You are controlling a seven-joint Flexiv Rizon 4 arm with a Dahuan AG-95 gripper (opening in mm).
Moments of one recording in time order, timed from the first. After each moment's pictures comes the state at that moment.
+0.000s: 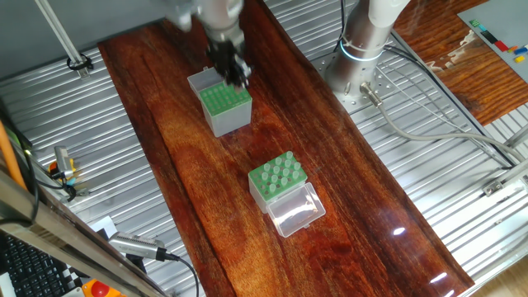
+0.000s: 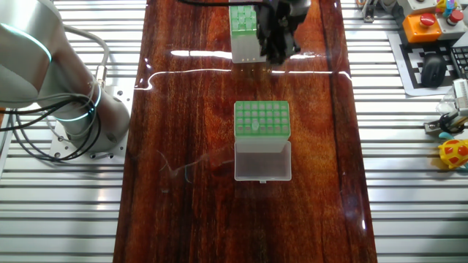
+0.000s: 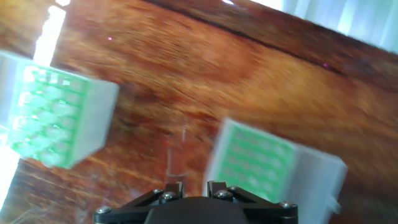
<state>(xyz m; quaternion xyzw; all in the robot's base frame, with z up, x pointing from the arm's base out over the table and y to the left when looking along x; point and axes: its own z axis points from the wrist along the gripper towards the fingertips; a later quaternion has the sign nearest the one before) 0.433 0.062 0.240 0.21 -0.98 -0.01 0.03</state>
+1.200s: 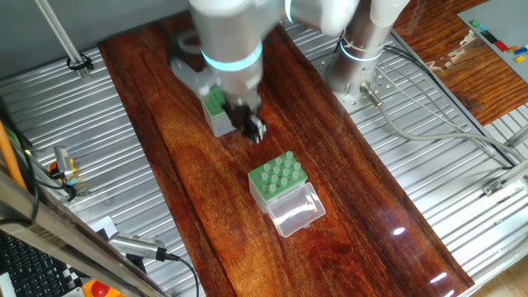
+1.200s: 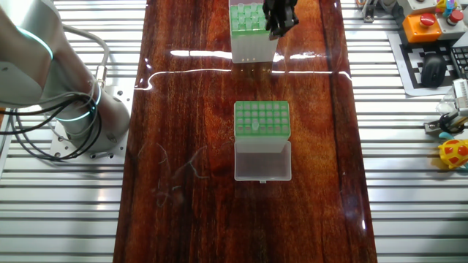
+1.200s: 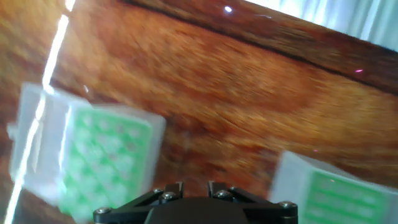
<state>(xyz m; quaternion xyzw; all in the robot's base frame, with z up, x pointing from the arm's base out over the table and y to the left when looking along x) 0.446 0.156 0.191 0.13 -0.99 -0.01 0.03</state>
